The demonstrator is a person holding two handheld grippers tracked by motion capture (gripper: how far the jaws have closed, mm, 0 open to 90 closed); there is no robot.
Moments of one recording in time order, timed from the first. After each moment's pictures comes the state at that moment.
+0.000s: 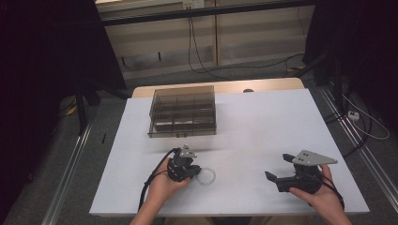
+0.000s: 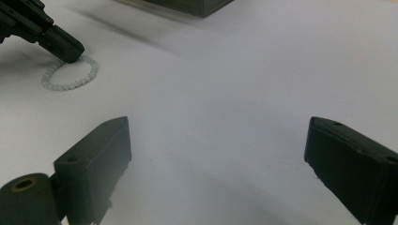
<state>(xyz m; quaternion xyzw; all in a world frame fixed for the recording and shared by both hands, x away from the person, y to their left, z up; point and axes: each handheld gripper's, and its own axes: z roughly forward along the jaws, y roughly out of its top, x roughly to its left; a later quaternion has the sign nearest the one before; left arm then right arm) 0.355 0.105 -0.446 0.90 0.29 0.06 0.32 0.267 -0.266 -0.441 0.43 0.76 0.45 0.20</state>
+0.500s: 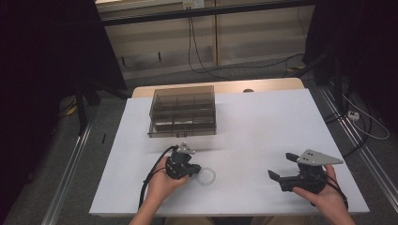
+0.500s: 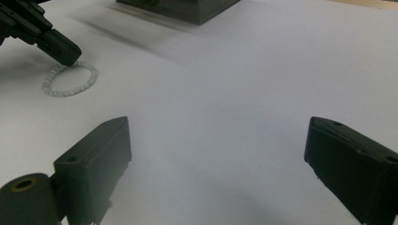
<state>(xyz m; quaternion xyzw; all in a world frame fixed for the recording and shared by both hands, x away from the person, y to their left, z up) 0.361 0.109 -0.437 0.90 0.30 0.03 0.32 0.264 -0.273 -0.438 0.43 0.75 0.46 0.21</state>
